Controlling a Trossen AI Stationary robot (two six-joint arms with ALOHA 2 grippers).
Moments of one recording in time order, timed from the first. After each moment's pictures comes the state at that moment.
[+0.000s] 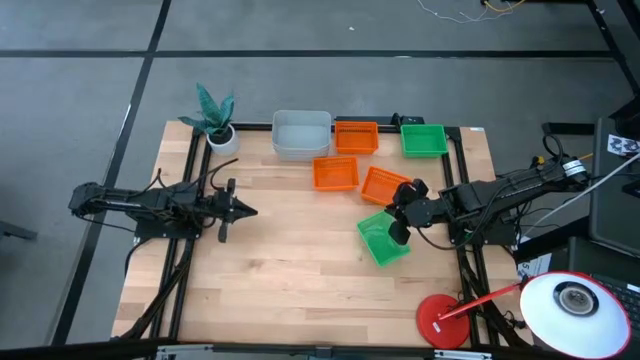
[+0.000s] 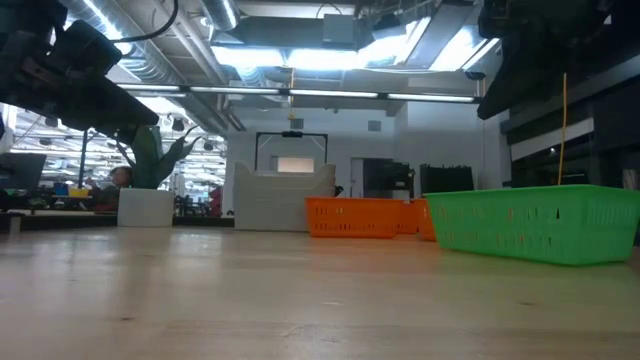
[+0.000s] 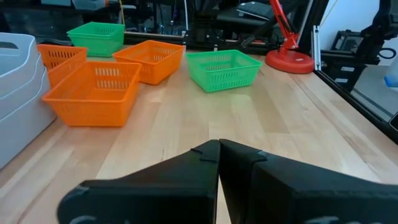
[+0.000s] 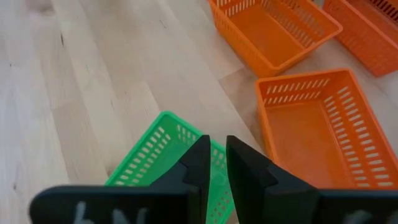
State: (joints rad) left arm -0.03 0.14 0.01 0.01 -0.04 -0.10; right arm 0.28 1.05 0.78 -0.65 0.44 0.65
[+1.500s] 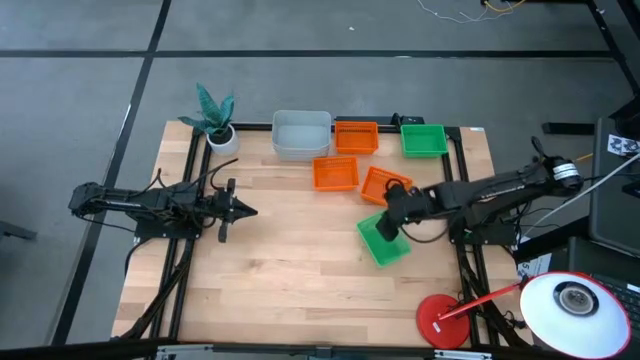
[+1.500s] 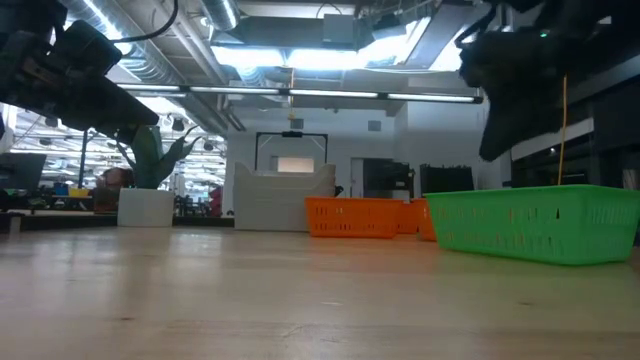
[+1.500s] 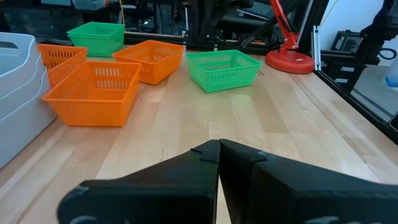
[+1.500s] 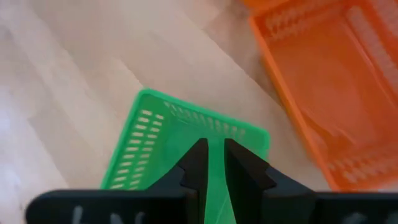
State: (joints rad) left arm -0.03 0.14 0.01 0.01 -0.04 -0.10; right arm 0.17 1.21 0.78 -0.67 0.26 0.90
